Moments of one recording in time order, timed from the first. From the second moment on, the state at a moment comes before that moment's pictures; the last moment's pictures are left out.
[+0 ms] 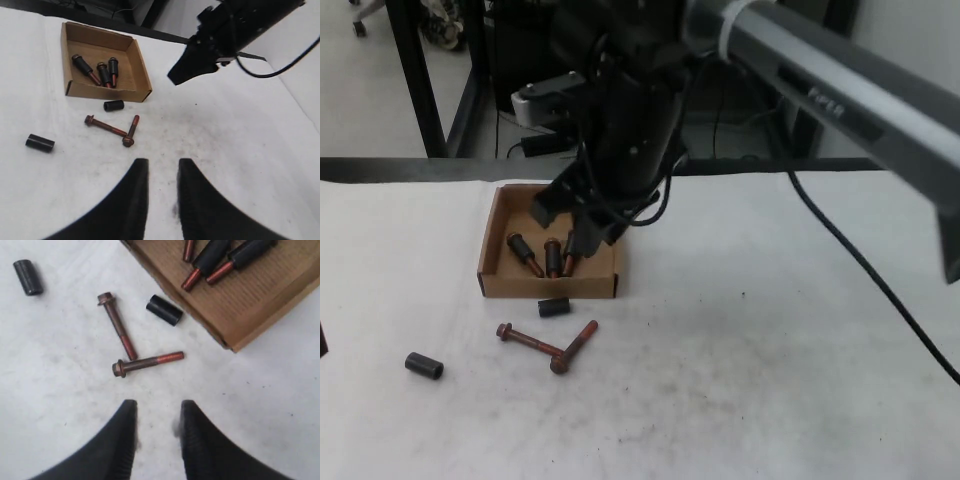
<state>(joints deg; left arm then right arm) 3.5 20.1 -31.0 47.6 31.8 -12.7 38.2 130.5 -134.0 85.3 -9.0 -3.8</state>
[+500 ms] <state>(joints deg) 3.5 20.1 -30.6 47.6 31.8 -13.3 48.2 92.8 -92.8 78.7 -5.0 -3.0</state>
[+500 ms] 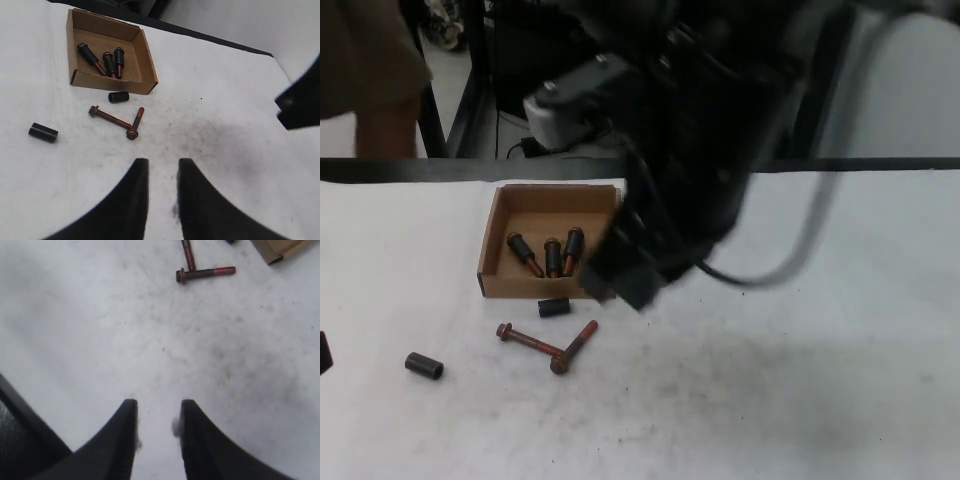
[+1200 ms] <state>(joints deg) 3.5 20.1 -30.6 47.6 31.8 -13.5 50.2 64.2 -57.0 58.6 -4.0 -5.0</state>
